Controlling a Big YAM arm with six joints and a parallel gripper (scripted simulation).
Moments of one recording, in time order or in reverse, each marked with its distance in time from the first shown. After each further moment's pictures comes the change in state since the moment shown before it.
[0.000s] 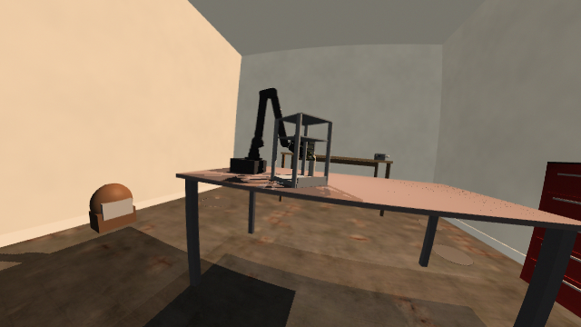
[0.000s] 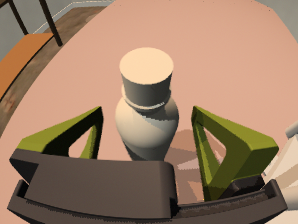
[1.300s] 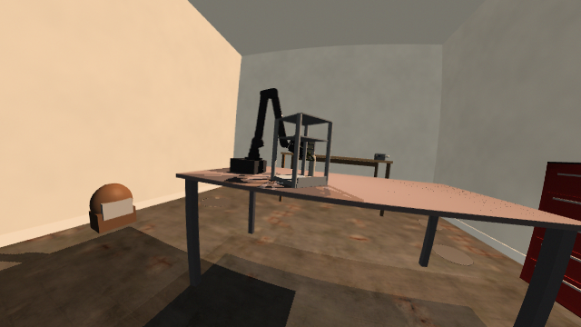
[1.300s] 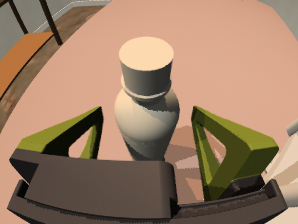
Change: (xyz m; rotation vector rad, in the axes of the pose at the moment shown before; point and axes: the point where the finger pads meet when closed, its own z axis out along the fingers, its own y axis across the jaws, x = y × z) arm 0.006 0.000 -0.001 0.000 0.004 0.000
